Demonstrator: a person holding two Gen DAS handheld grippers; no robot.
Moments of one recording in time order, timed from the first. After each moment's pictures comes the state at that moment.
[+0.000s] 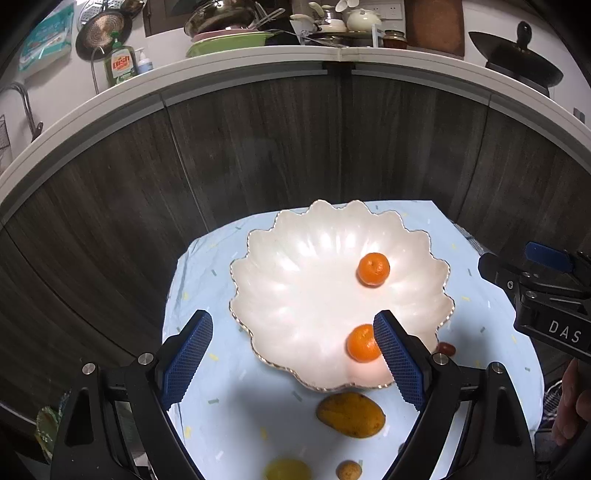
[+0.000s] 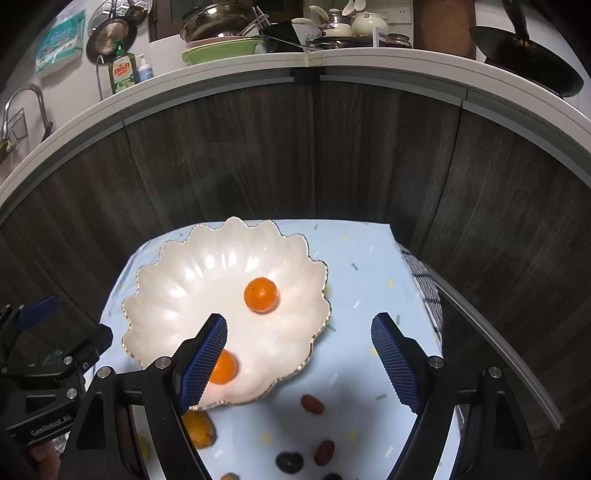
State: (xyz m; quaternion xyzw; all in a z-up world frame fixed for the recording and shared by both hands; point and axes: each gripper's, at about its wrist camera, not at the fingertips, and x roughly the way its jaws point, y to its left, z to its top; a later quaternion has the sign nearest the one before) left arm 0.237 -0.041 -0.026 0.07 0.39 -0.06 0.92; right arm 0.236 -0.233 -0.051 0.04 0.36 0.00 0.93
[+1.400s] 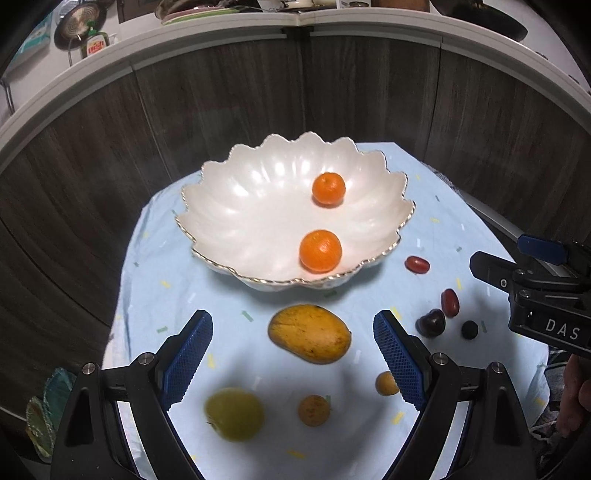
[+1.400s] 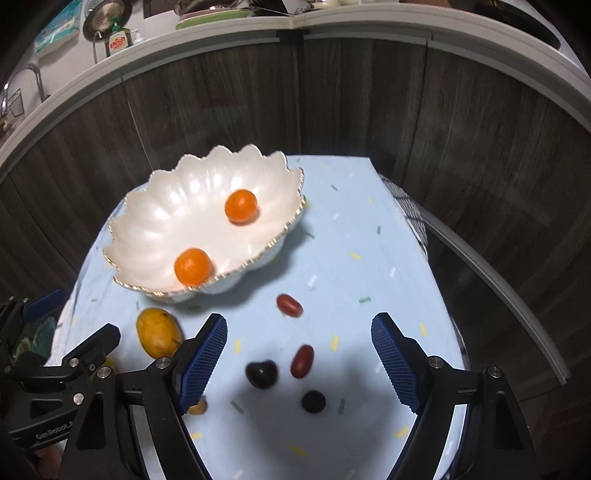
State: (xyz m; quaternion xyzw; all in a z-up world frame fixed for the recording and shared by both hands) left arm 0.171 -0.068 -0.094 0.09 0.42 -0.10 0.90; right arm 0.169 -0.248 -0.123 0.04 0.41 -0.02 0.91
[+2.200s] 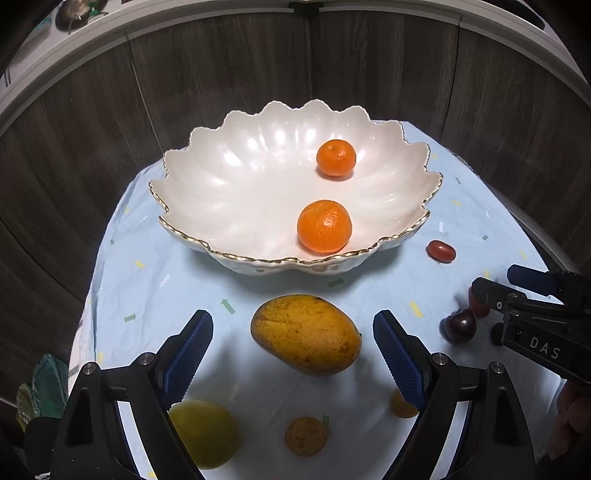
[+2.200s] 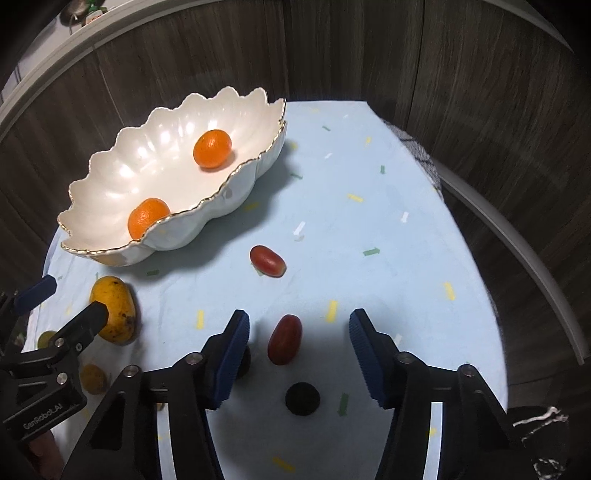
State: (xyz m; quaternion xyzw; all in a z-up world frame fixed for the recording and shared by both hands) left arm 0.194 -0.078 -0.140 0.07 0.44 -0.09 0.89; right arm 0.196 -0.251 -0.186 0.06 0.46 -0.02 0.88
